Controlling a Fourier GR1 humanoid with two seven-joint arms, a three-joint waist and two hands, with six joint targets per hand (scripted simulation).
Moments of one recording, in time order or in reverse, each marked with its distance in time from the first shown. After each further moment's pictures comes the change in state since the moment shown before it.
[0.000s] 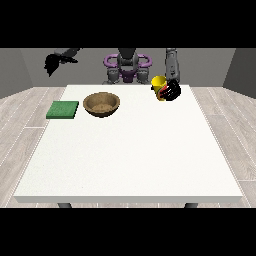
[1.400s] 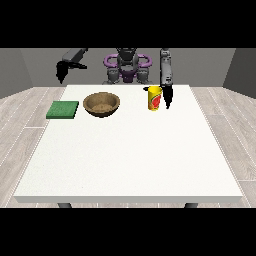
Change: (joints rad) left arm 0.110 -0.144 0.113 -0.231 0.299 -0.354 -0.009; right arm 0.025 0.108 0.081 -0.178 0.037 -0.078 -0.031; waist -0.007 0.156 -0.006
